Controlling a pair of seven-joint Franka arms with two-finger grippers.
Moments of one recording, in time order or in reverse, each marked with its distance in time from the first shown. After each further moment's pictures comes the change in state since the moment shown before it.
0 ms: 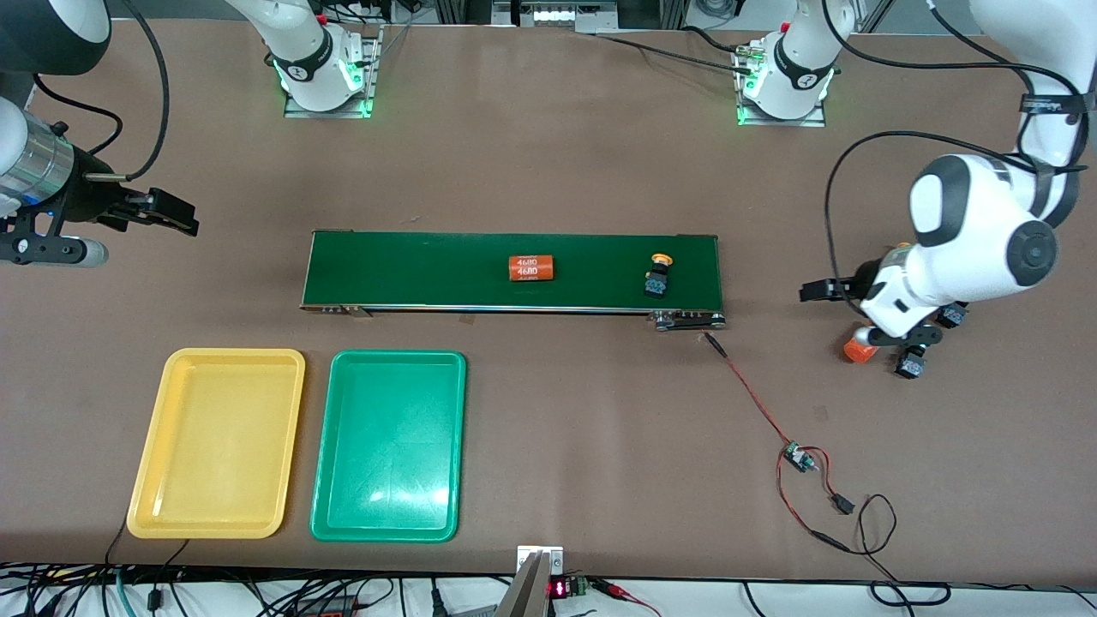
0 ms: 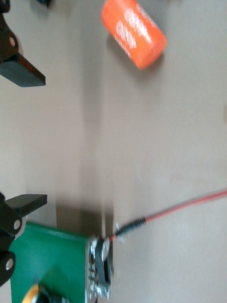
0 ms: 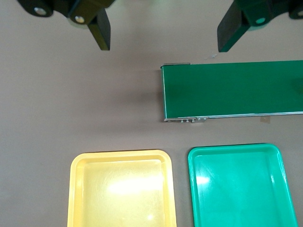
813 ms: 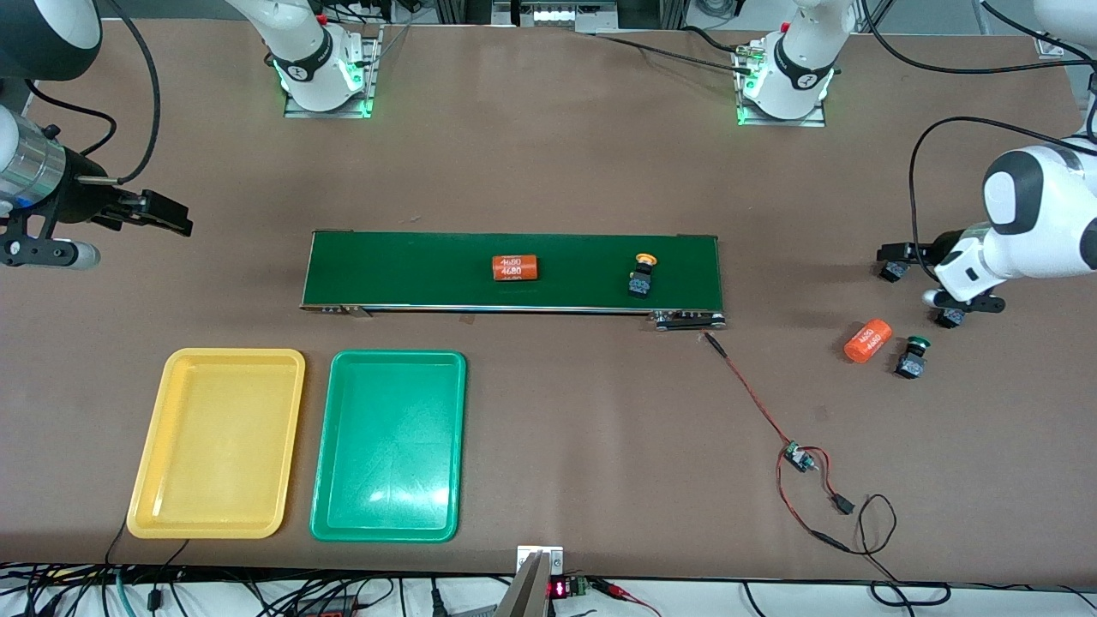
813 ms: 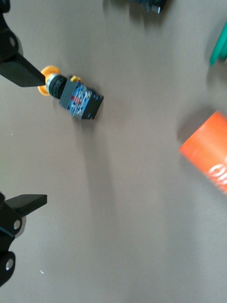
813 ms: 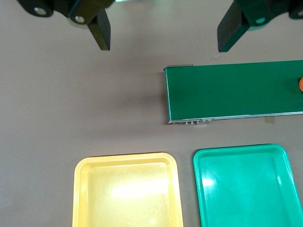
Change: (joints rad) left arm 0.260 -0.006 -0.005 -0.167 0.195 0.007 0.332; right arm -0.019 0.005 -0.001 0.000 0.000 -0.014 -0.002
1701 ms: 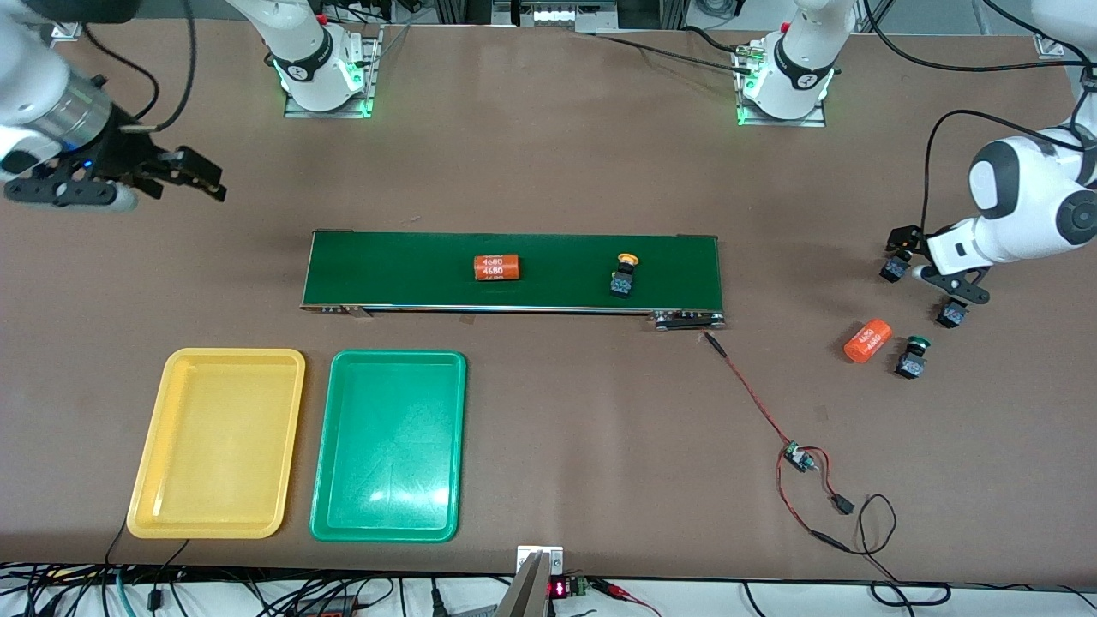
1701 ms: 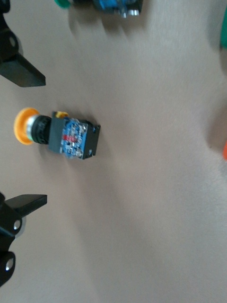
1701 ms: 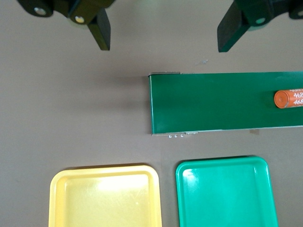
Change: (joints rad) left arm 0.092 0.008 0.000 -0.160 0.127 0.292 0.294; right arm 0.003 -0.325 0.029 -0.467 0.075 0.258 -0.003
